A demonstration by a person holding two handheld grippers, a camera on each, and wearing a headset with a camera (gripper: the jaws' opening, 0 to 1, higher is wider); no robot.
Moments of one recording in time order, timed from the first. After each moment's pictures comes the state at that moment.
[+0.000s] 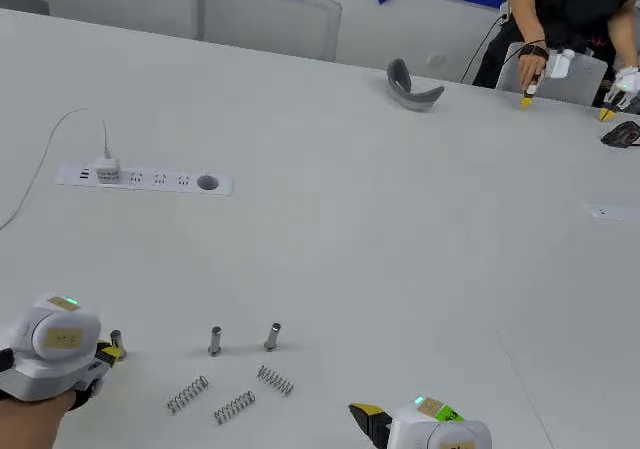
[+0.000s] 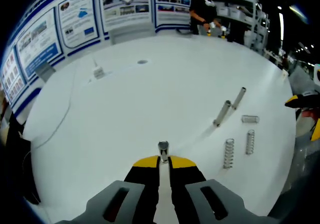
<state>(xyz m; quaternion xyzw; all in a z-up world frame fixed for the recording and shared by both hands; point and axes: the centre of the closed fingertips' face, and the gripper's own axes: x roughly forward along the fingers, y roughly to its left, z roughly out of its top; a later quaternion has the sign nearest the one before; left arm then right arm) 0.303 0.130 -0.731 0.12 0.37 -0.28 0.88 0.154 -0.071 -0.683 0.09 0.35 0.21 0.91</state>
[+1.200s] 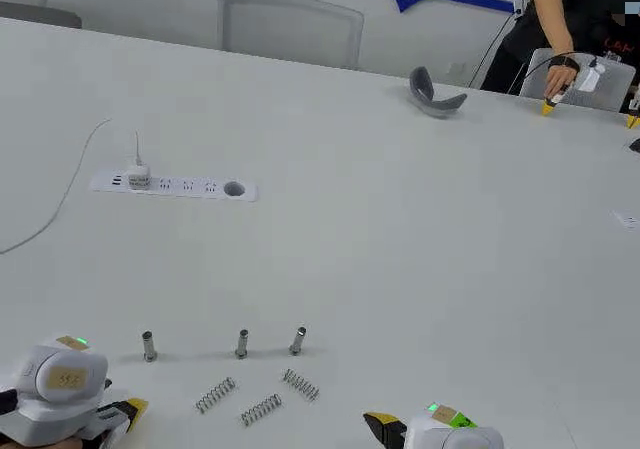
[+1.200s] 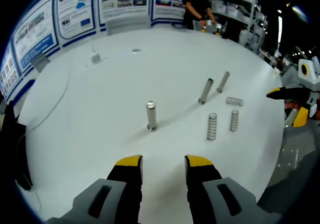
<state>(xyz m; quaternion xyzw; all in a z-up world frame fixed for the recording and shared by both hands) 0.258 0.150 -0.743 0.10 0.41 -0.31 0.86 0.155 -0.061 -0.696 0.09 0.35 0.22 0.90</state>
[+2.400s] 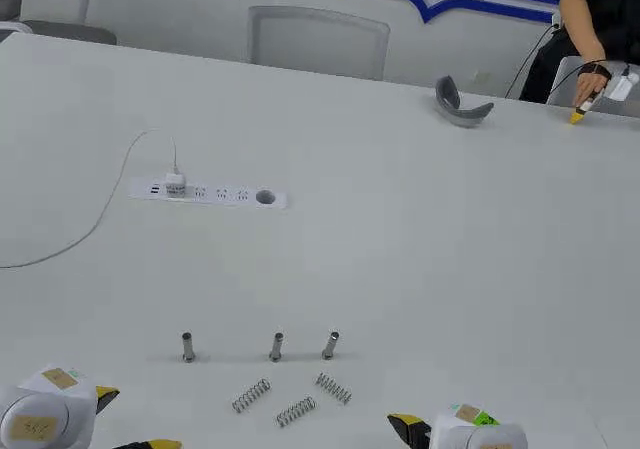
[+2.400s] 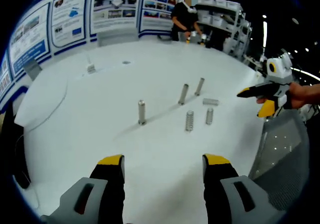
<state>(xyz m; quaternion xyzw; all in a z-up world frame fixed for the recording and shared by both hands) 0.220 0.167 -0.715 0.08 0.37 -0.37 0.85 0.160 -0.054 -0.703 0.08 0.35 0.24 0.90</state>
